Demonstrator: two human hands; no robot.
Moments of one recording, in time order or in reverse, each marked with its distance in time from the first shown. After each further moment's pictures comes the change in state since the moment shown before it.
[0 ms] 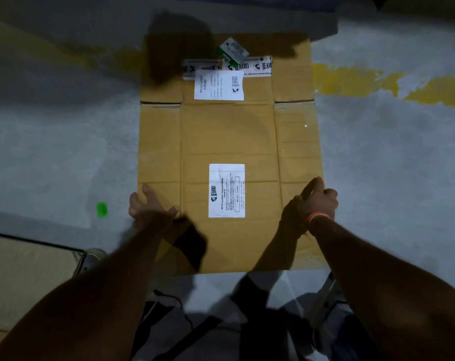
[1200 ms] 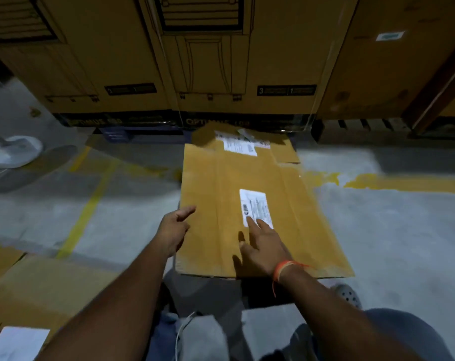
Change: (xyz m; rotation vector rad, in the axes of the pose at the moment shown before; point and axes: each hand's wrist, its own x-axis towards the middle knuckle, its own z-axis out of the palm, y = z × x) left_hand -0.210 -0.004 -0.253 -0.884 -0.218 0.413; right_hand -0.293 -0.051 -0.153 -0.021 -0.137 -0.823
